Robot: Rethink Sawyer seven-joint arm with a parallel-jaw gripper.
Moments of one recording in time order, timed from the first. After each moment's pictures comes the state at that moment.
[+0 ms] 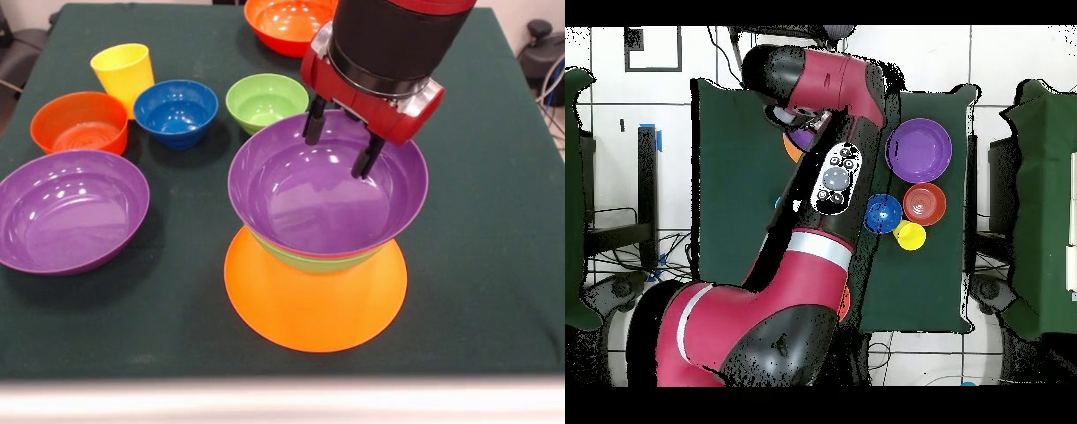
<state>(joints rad) 0.02 -0.09 -0.53 0.66 0.39 1.18 2.16</state>
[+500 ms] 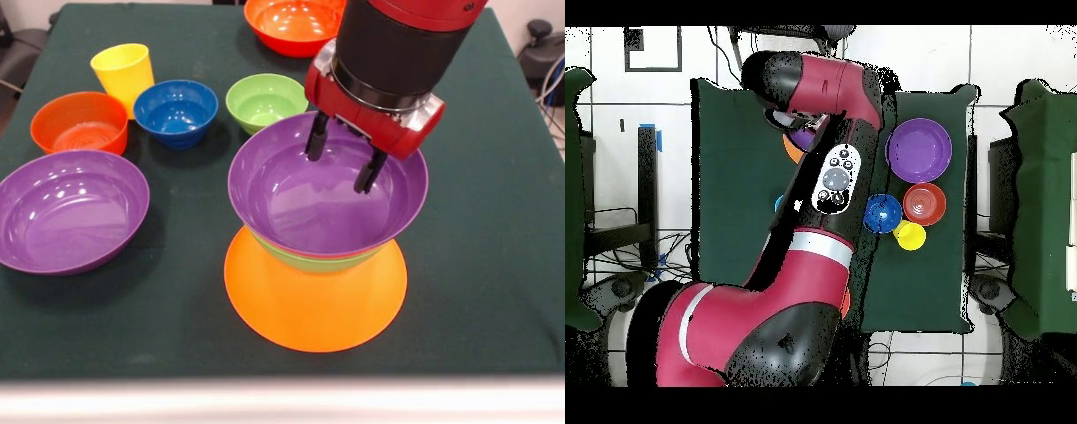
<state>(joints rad) 0.02 -0.10 -0.48 0.67 0.35 1.12 2.16</state>
